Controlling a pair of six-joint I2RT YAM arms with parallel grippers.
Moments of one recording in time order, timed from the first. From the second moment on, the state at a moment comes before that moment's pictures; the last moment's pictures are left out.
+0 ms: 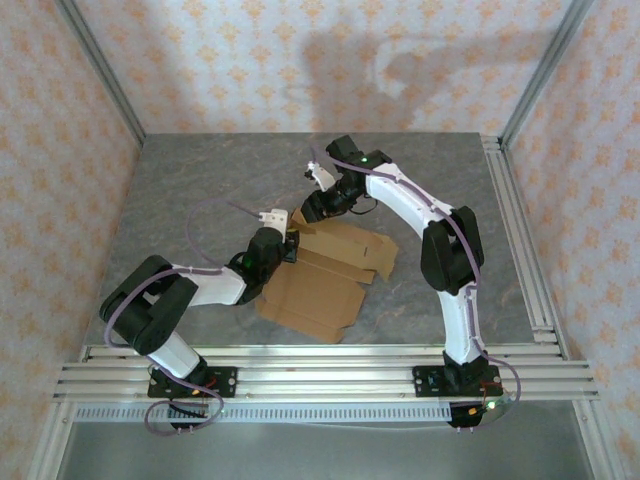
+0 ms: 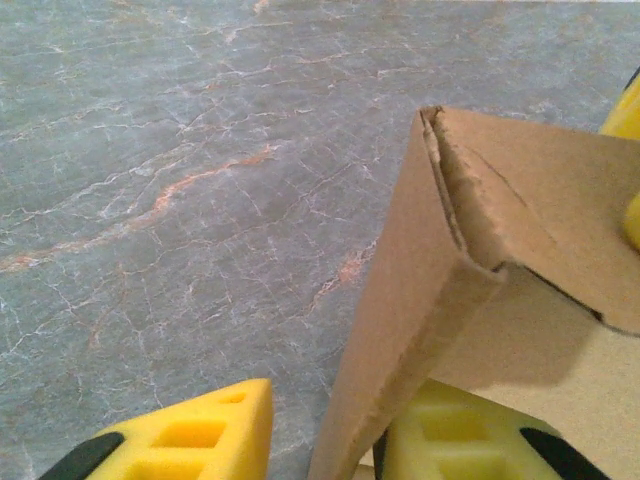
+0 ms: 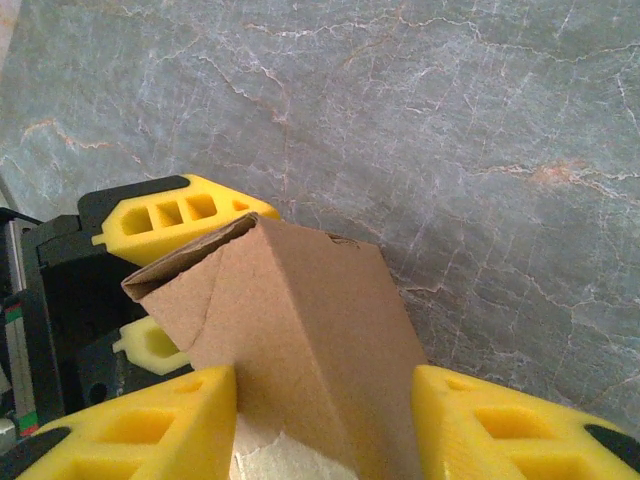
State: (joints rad) left arm -0.57 1.59 0.56 0.58 -0.30 -0.28; right arm 0.55 2.11 1.89 -0.95 -0.58 0.02
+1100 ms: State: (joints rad) left arm -0.57 1.50 0.48 0.57 -0.29 -0.30; right arm 0.65 2.08 1.91 -1.03 -0.40 -0.05
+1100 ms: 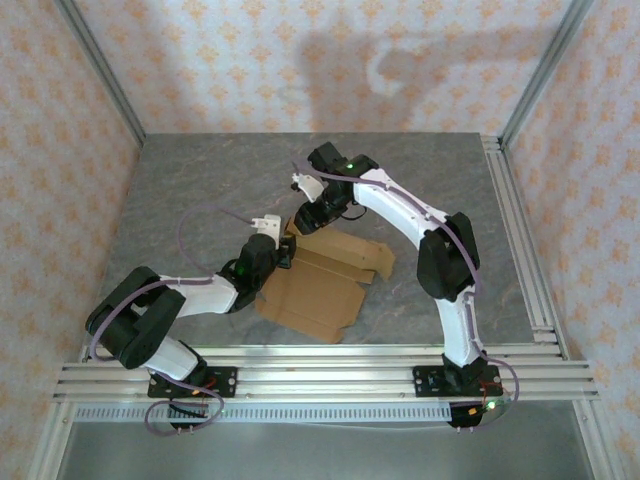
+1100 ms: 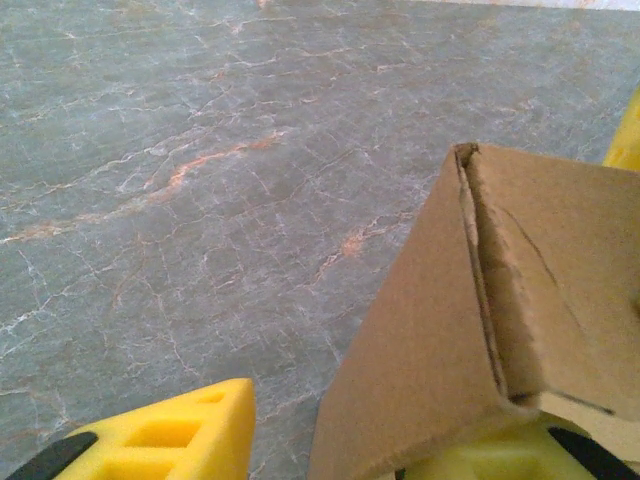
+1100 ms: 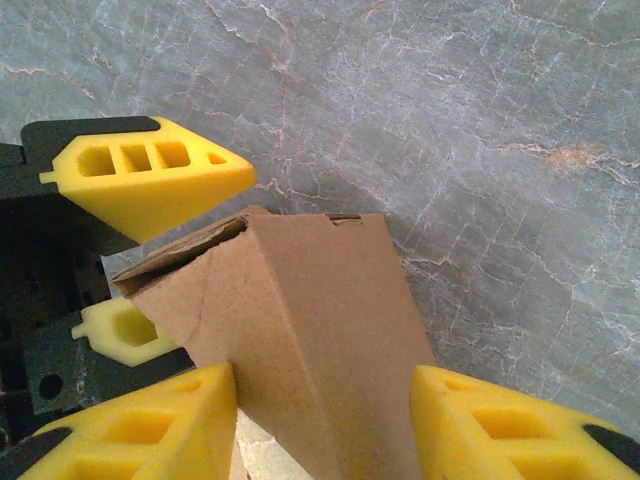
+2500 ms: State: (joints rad) left arm -0.57 1.65 0.54 0.61 -0.26 -0.25; right arm 0.61 2.04 1.84 -0.98 -0.45 0.01
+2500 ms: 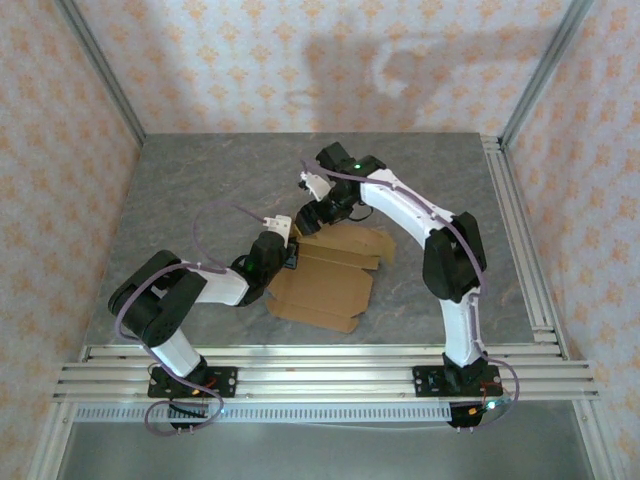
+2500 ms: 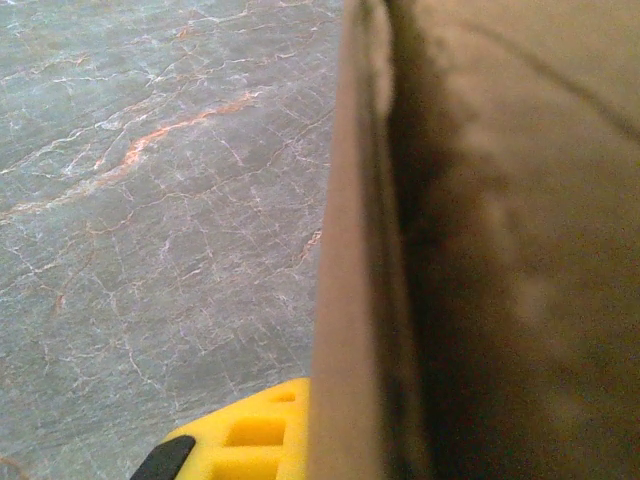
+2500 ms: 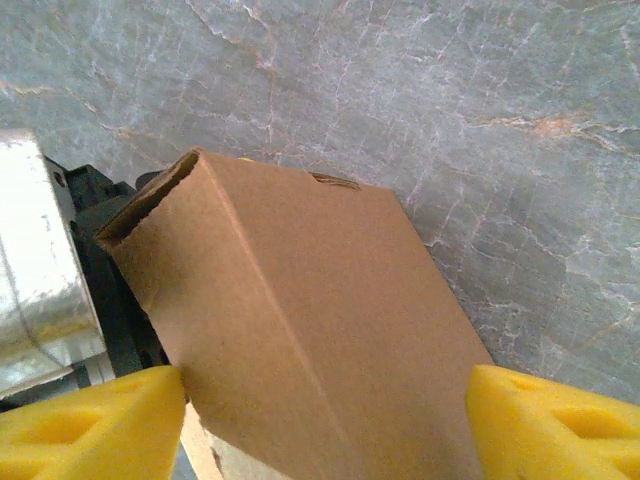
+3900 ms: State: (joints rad) left arm -0.51 1.50 0.54 0.61 -0.06 -0.32; right arm 0.49 2.07 1.82 -0.93 -0.78 -0.06
